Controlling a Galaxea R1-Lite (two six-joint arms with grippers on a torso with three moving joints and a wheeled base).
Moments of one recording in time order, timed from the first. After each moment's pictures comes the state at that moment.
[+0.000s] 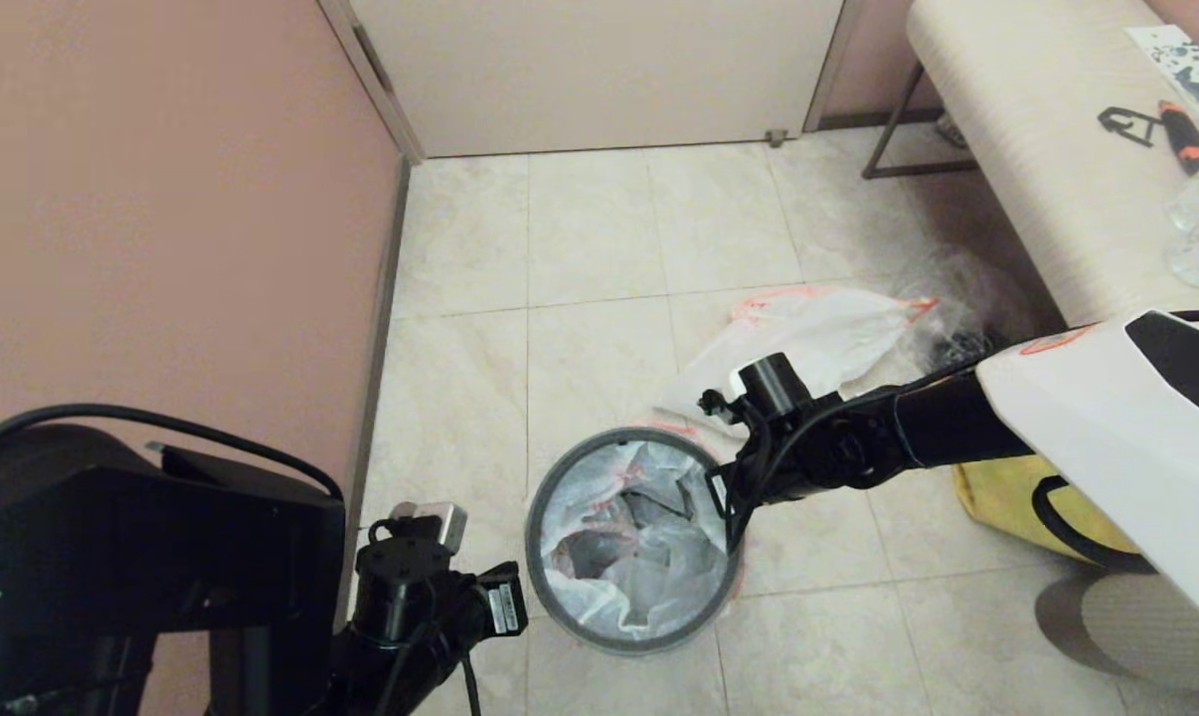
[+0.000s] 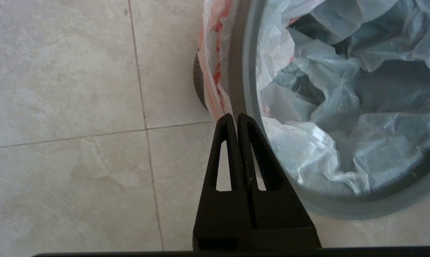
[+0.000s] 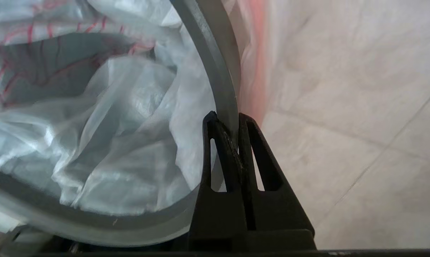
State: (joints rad) left arm -0.50 2.22 -0.24 -1.52 0.21 -0.37; right arm 0.54 2.28 -1.57 0.13 -0.13 0.09
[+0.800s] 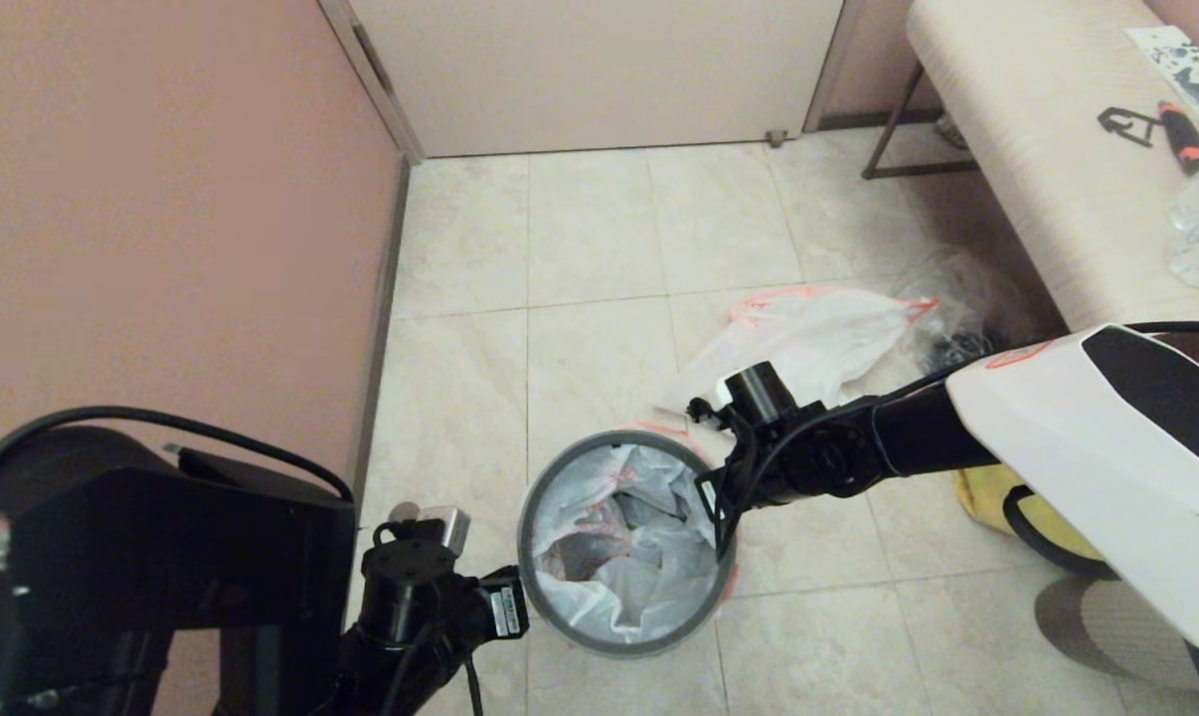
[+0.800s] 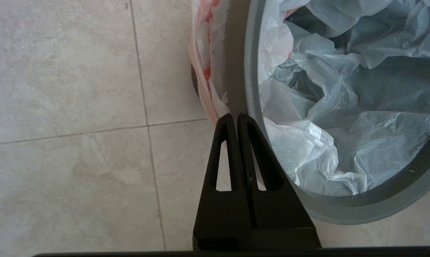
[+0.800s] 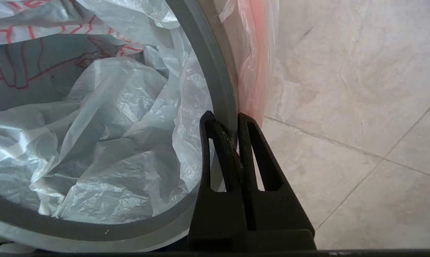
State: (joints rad) left arm -0.50 2.25 -0.25 -1.52 0.21 -0.37; right arm 0.55 2.33 -1.60 0.11 -0.15 0.06
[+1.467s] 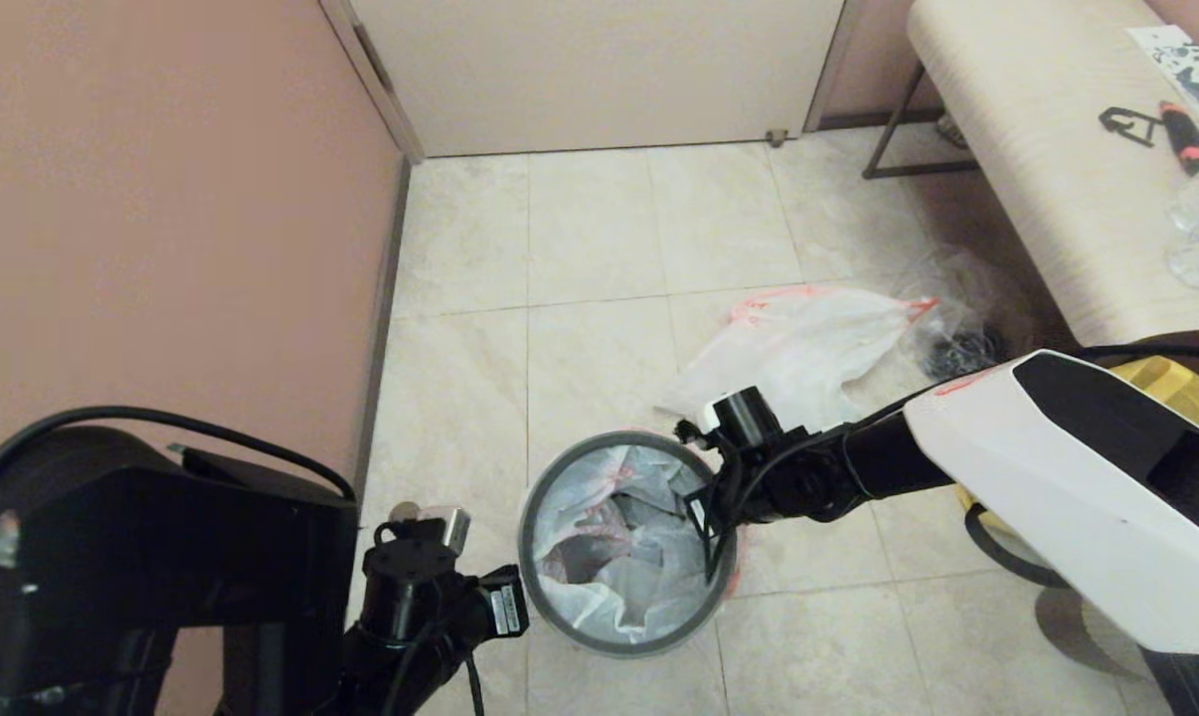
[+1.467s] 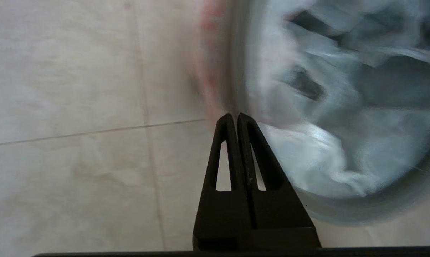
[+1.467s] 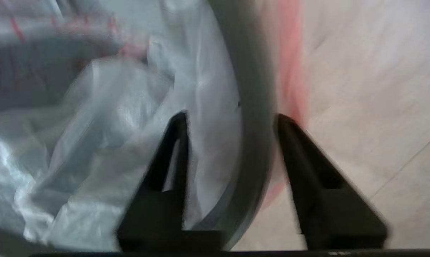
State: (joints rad) left arm -0.50 2.25 -0.25 -1.52 0.21 -0.37; right arm 0.56 2.37 -1.58 0.01 -0.15 0.04
